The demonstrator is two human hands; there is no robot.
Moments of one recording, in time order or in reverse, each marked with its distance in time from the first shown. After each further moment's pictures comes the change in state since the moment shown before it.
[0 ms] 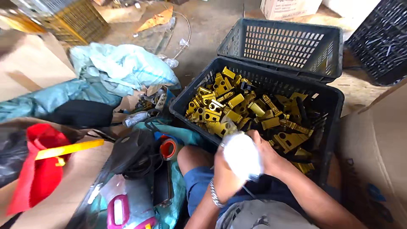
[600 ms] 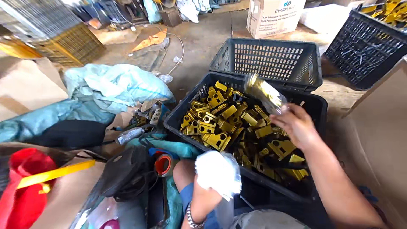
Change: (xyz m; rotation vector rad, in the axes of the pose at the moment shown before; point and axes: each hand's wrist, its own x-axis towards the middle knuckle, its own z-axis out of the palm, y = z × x) left_hand -0.022 -0.013 -0.042 -0.154 -0.018 -0.136; right_hand 0.023 0.040 -0.099 0.712 0.406 0.438
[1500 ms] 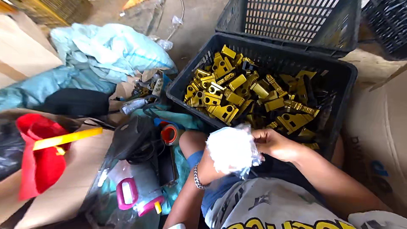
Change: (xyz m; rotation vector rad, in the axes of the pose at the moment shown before) left_hand 0.011 0.004 -0.015 0.017 -0.287 0.101; right_hand -0.072 0.036 0.059 0.114 -0.801 0.263
